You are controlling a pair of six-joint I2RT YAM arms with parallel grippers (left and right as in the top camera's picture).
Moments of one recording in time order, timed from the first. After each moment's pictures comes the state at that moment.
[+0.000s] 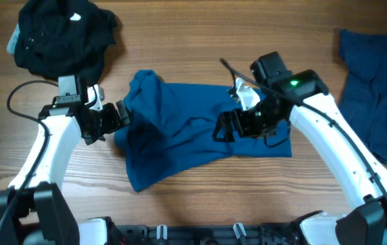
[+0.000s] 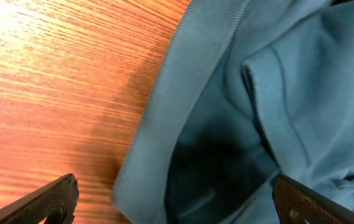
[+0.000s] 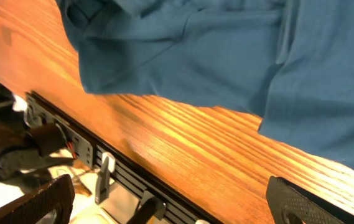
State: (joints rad) left arm 0.12 1.53 0.91 -0.71 0.29 -0.29; right arm 0.38 1.55 1.30 -1.23 -0.51 0.11
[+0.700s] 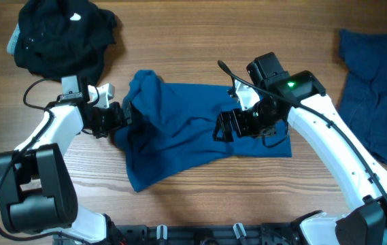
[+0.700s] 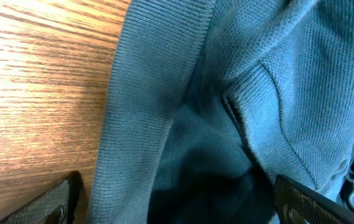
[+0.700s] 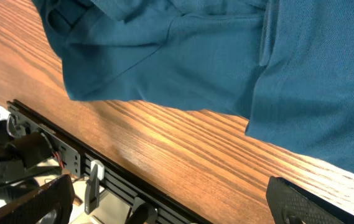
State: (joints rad) left arm 0.15 1.72 0.91 -0.56 0.51 -0.12; right arm 0.39 1.55 1.30 -1.21 -0.45 0.15
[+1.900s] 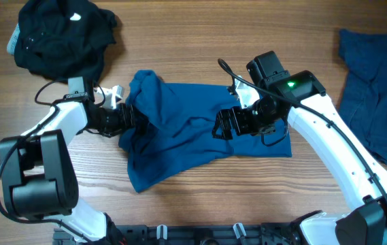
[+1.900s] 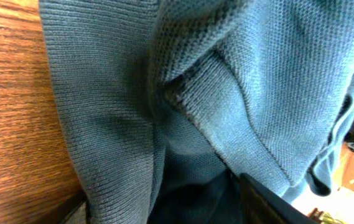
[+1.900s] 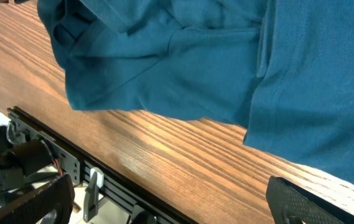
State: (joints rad) left arm 0.13 1.81 0.93 -0.56 0.67 -0.08; right arm 0.39 1.55 1.30 -1.18 -0.44 0.16
